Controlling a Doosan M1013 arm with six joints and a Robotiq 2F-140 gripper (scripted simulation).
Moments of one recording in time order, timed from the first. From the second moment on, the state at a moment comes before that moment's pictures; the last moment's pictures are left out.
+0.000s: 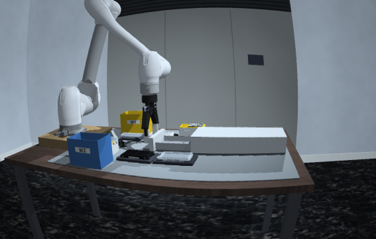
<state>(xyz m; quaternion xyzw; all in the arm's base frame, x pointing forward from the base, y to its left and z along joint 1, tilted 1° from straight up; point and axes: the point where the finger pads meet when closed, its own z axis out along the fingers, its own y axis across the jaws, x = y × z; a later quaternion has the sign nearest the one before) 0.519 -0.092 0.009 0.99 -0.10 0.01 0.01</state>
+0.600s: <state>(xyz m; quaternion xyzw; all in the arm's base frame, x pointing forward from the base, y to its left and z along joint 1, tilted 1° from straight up) 0.518 -0.092 0.030 0.99 -0.10 0.01 0.01</state>
